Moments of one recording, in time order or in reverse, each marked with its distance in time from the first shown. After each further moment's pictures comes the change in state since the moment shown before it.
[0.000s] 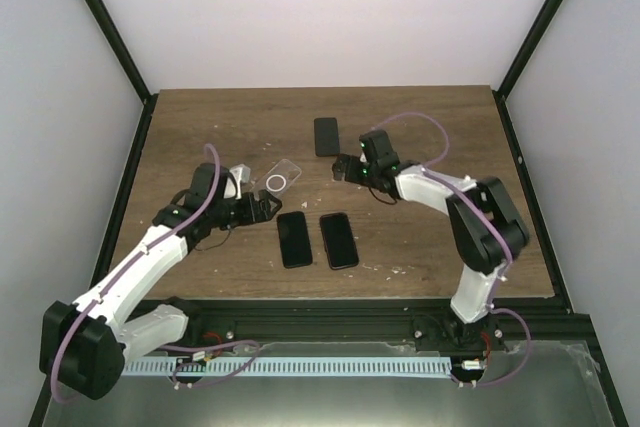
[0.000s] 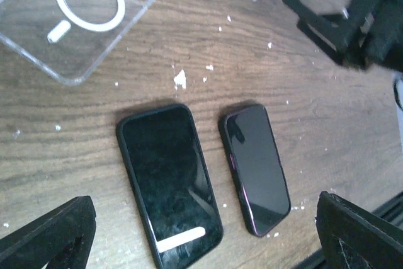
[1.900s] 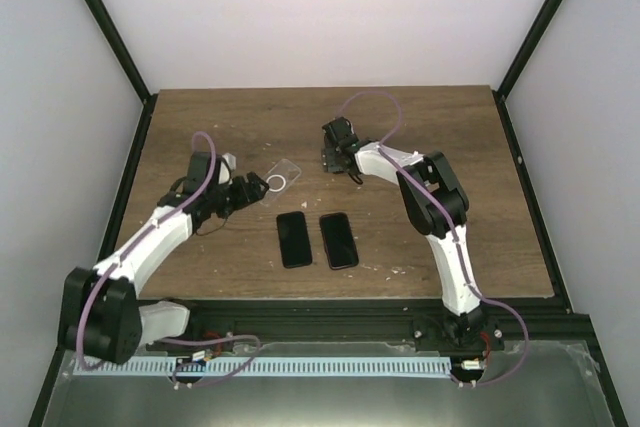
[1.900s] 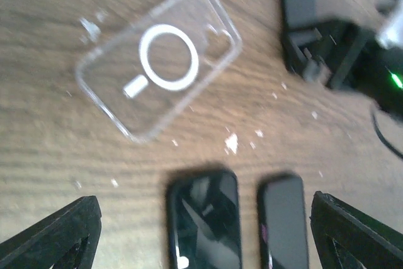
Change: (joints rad) left arm 0.120 0.116 -0.008 0.118 0.006 -0.079; right arm 0.066 0.539 0.636 -0.281 0.372 -0.278
